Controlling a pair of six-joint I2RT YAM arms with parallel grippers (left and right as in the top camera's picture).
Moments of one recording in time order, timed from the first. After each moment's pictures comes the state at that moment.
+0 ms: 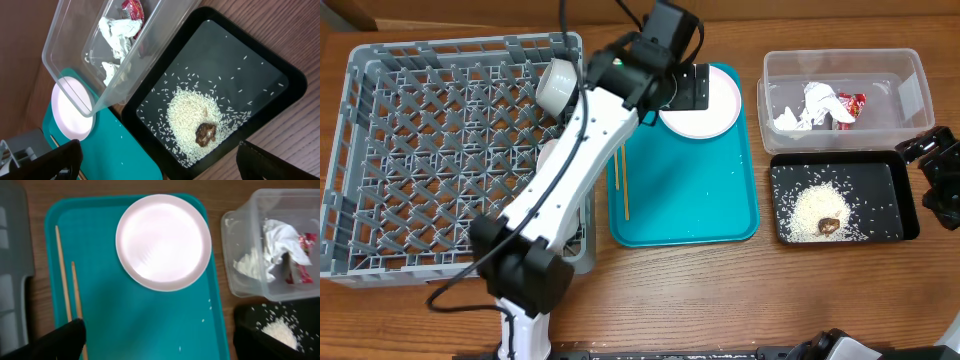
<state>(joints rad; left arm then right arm) -0.54 2.02 2.08 -1.04 -0.04 -0.52 -0.62 1.37 1.35 -1.13 -0.38 0.38</state>
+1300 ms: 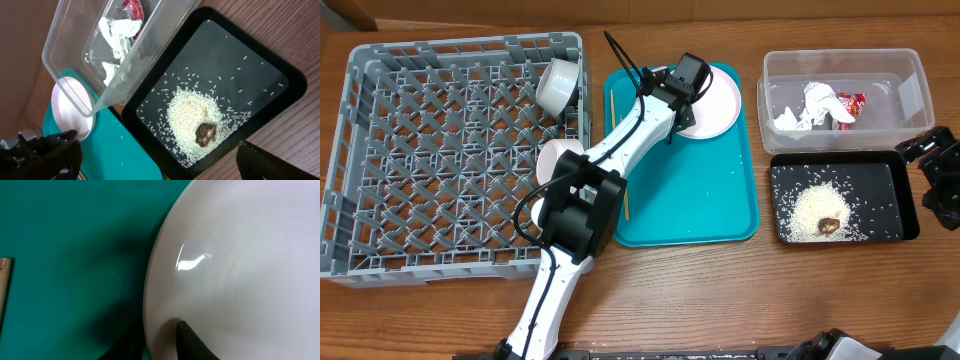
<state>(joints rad) -0.54 2.46 2.05 -0.80 -0.26 -0.81 -0.62 1.37 1.35 -1.13 -0.38 0.38</state>
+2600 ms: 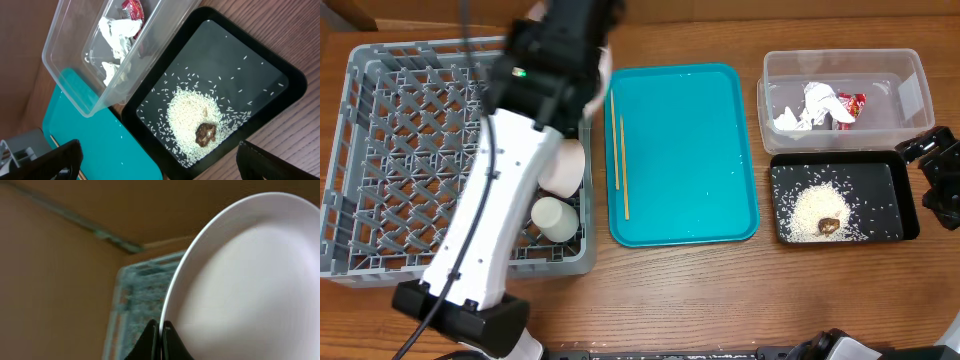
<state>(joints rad) -0.36 1.77 2.07 -1.09 -0.86 0.11 -0.62 1.37 1.35 -1.14 -0.38 0.38</state>
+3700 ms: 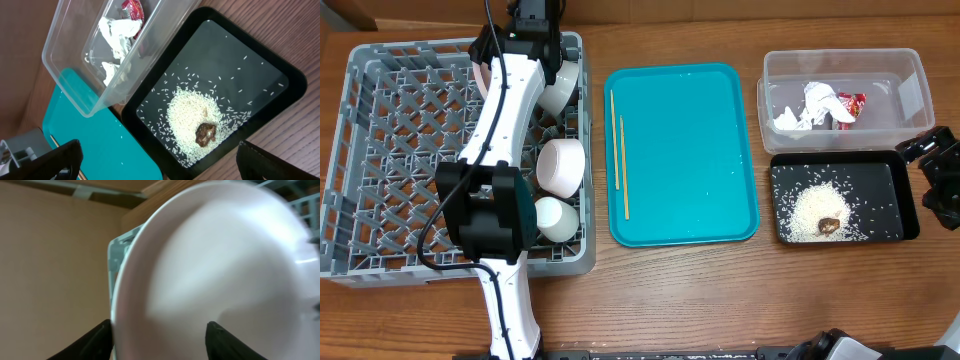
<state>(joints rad) -0.10 2.23 2.07 -0.84 -0.87 0.37 -0.62 1.37 1.35 -1.13 -0.38 0.38</state>
